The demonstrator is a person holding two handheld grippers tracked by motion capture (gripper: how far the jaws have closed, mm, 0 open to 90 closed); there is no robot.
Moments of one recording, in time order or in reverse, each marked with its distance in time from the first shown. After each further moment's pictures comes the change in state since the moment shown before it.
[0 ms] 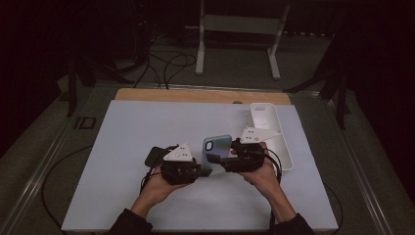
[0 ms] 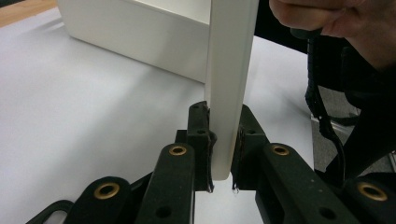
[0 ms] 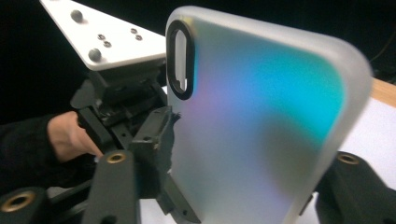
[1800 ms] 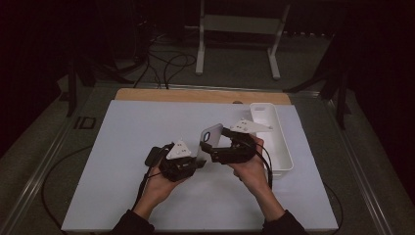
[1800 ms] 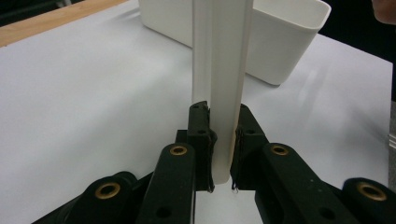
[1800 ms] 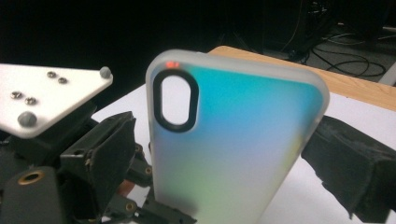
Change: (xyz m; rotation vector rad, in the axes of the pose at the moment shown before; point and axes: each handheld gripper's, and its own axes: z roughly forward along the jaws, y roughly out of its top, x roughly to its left) left arm 0.005 -0.004 0.003 0.016 0.238 -0.071; right arm 0.004 0.016 0.022 -0.002 -0.302 0.144
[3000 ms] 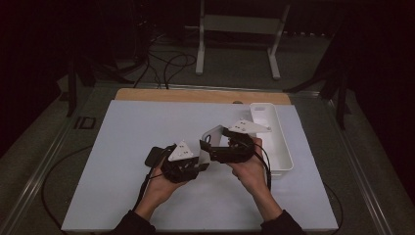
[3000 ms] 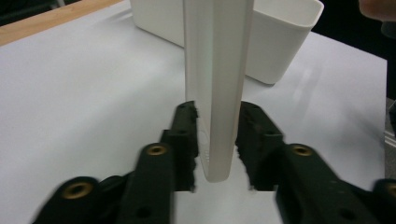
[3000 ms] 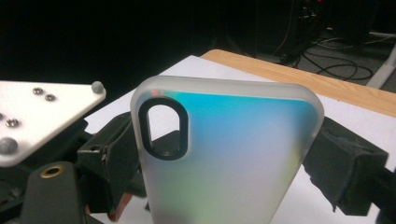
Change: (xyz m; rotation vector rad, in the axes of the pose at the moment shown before) left arm -0.002 -0.001 0.002 -0.011 -0.023 0.009; right arm 0.002 0.000 0.003 -0.013 -0.029 -0.011
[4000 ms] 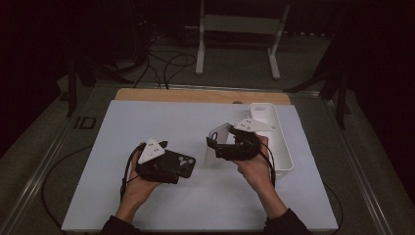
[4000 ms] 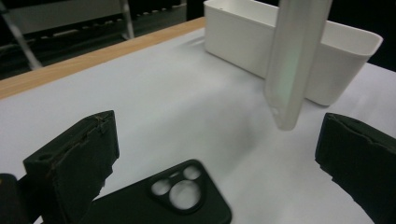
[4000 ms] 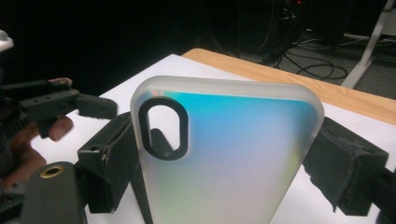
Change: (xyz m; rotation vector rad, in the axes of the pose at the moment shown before) left arm 0.023 -0.021 -0.055 -0.123 0.230 -0.036; right arm -0.013 -0.001 -0.006 0.006 -0.061 -0.015
